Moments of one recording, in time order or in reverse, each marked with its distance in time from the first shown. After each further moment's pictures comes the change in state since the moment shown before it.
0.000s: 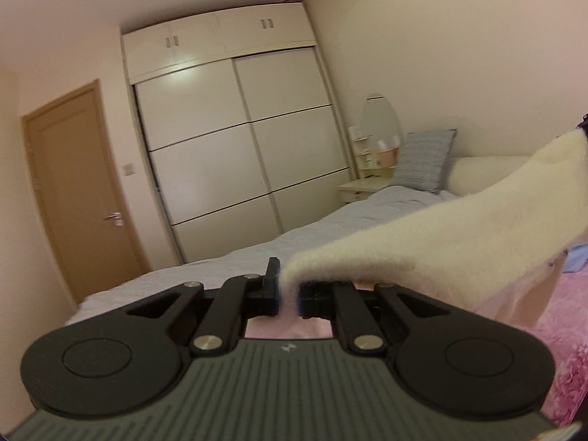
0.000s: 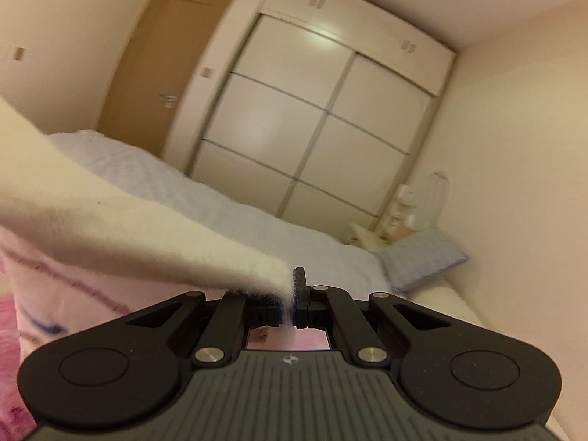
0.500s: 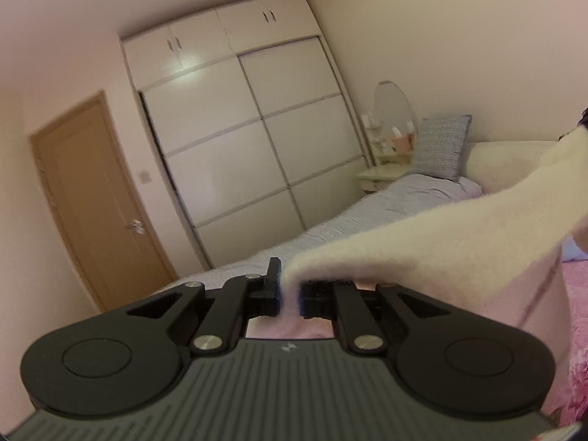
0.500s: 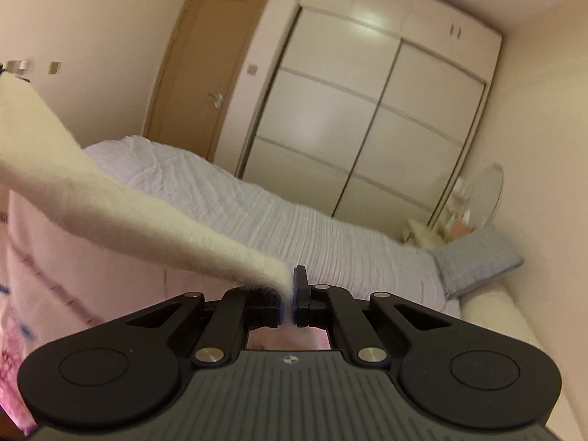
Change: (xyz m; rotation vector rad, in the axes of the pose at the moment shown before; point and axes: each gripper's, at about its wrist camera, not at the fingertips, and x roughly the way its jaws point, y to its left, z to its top) left arm 0.057 0.044 0.063 0.065 0.078 -0.015; right arm 0.053 -0.010 0.074 0.033 0.066 0.191
